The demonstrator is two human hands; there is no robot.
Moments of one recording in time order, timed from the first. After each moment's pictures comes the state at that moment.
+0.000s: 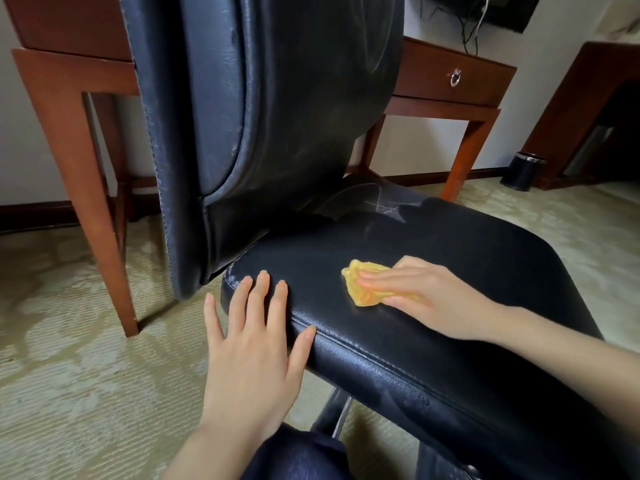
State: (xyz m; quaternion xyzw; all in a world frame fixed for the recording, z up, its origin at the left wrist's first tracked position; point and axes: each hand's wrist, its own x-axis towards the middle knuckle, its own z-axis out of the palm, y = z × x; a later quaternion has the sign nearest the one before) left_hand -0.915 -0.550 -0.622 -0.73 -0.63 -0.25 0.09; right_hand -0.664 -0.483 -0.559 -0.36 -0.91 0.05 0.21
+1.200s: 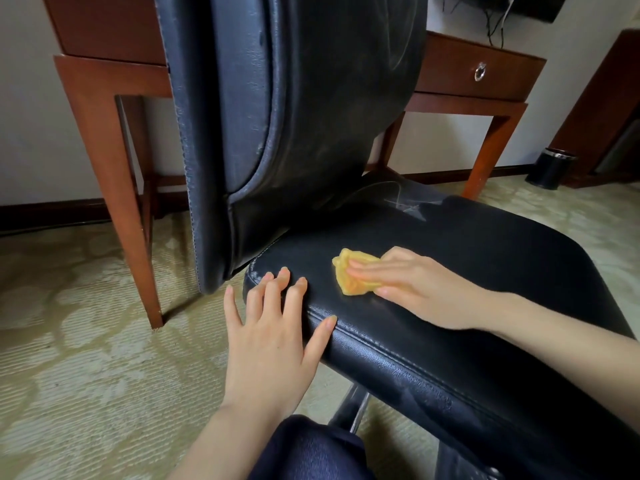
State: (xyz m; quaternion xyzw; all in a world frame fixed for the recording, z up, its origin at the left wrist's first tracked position) left_hand -0.919 -0.544 -0.621 -0.72 -0.63 -0.28 0.10; right_hand -0.694 -0.470 -0.555 -0.37 -0.92 0.10 0.13
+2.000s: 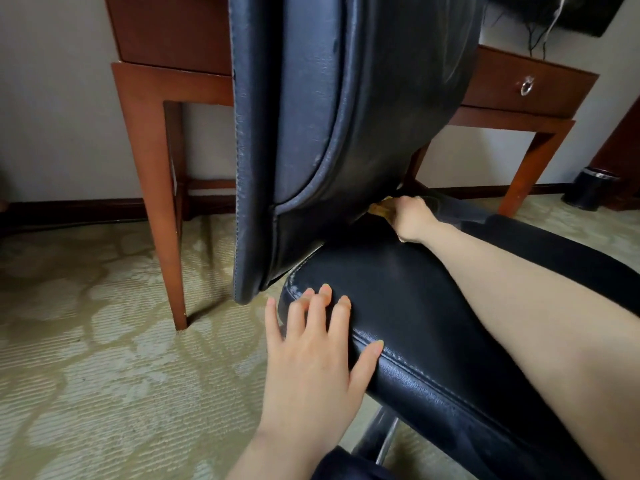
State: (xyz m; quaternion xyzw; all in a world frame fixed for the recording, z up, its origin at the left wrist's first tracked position) left_hand -0.918 -0.540 -0.620 -0.71 -0.62 -0.30 0.12; right_hand -0.744 -0.289 -0.552 -0.58 -0.81 -0.08 0.03
